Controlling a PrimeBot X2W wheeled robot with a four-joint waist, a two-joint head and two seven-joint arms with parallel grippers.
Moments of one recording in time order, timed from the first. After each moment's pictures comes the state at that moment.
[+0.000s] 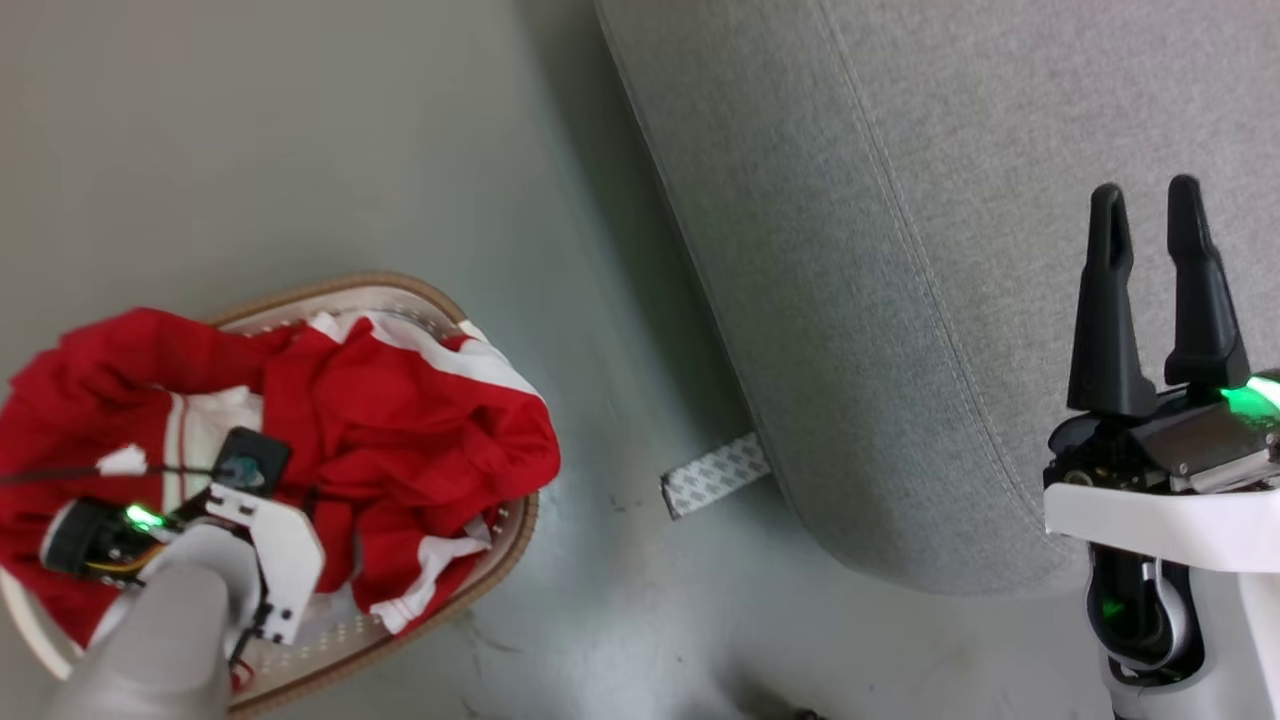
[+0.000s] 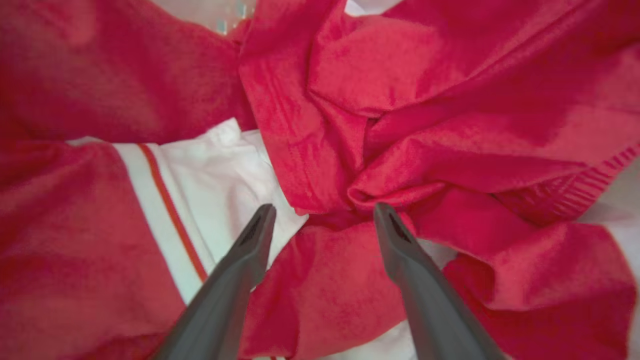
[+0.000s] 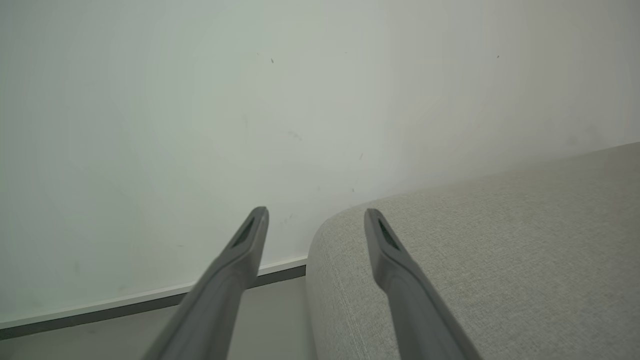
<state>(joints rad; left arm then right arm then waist) -0.70 0.30 -0.22 1.10 0.14 -0.11 -0.07 -0.39 -0.05 0.12 -0.10 0.55 0.13 -0.26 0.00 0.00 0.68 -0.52</state>
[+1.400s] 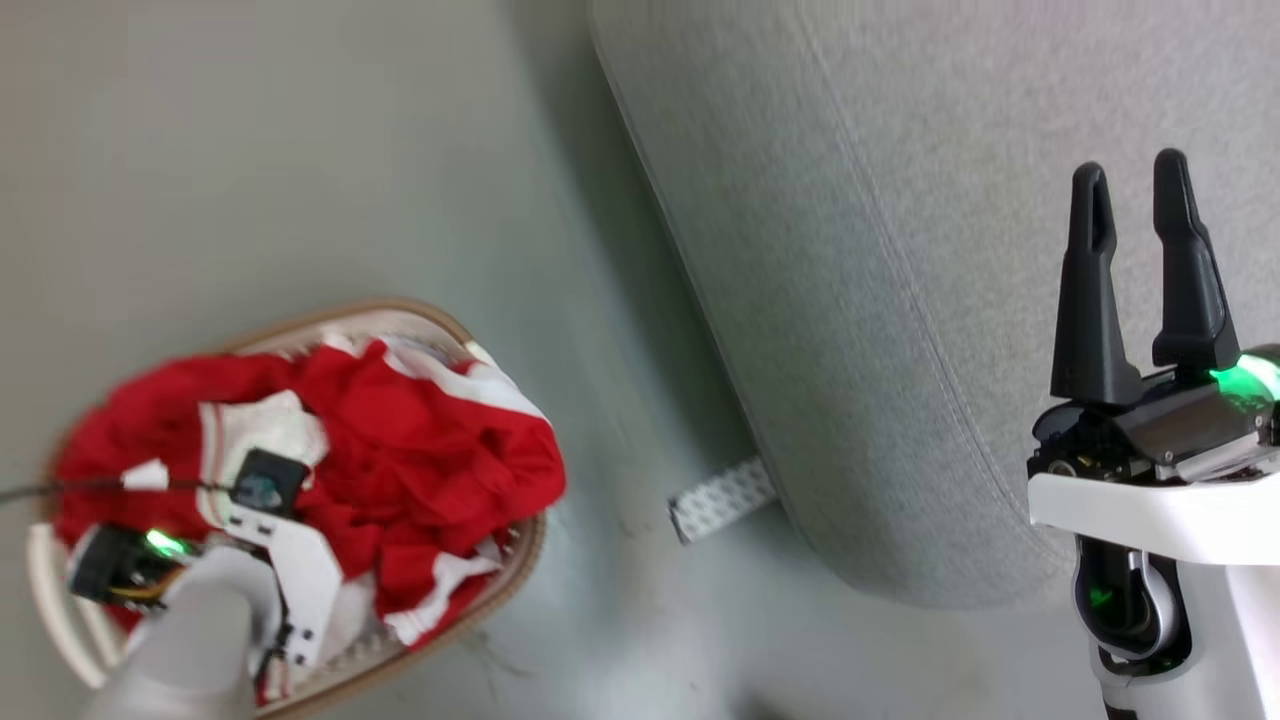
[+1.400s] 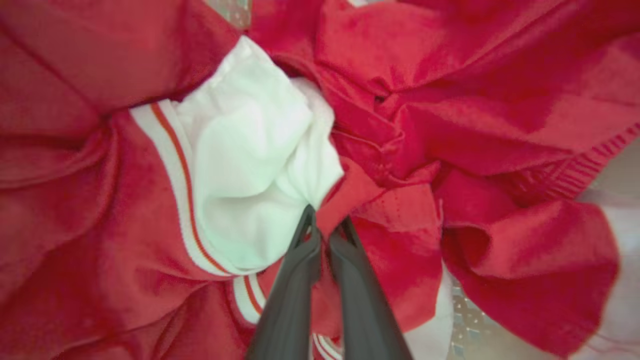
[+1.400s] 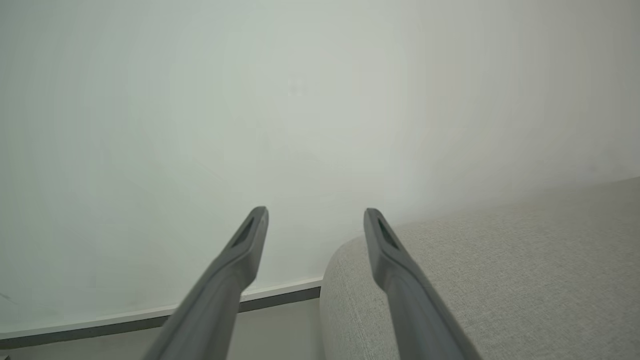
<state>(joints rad) -0.77 0.27 -0.30 1.28 0.11 -0.08 -0.11 -0.43 -0.05 0.15 -0.11 0.53 0.13 -0.26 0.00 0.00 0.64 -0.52</state>
